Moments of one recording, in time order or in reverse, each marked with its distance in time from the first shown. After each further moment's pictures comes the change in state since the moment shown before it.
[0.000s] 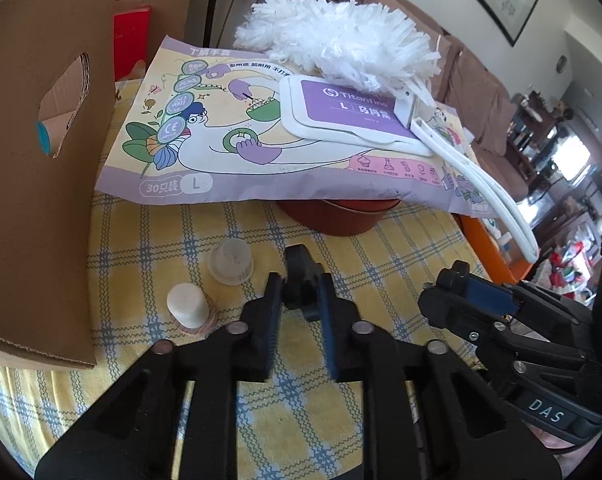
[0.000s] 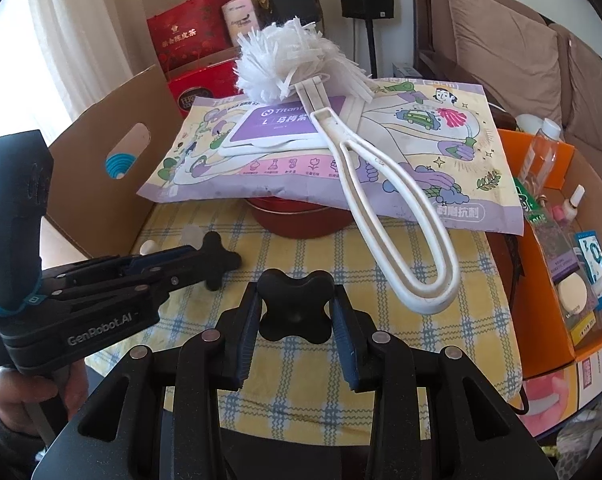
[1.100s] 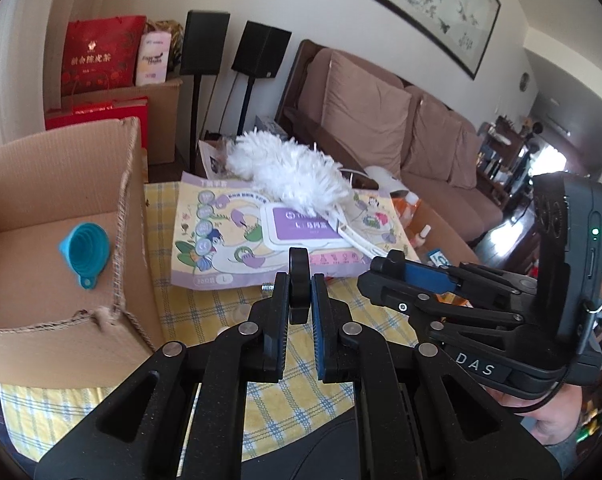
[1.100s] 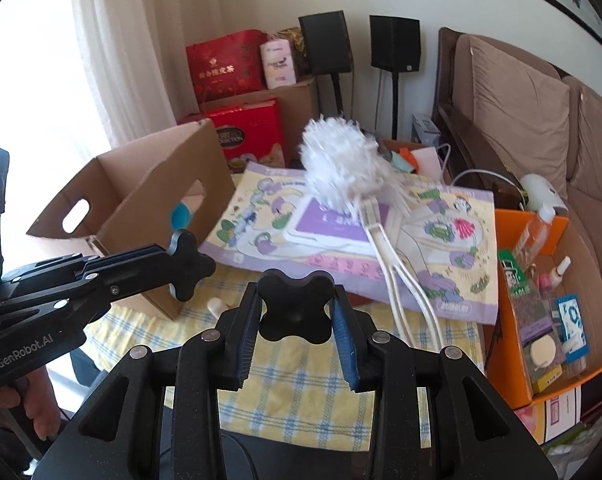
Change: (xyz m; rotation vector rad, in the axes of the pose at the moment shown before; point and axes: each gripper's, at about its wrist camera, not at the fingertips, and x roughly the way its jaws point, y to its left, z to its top) left arm -0.141 -0.016 0.025 0.082 -0.216 -0.050; right arm -0.062 0.056 0.049 -0.112 -0.117 0.025
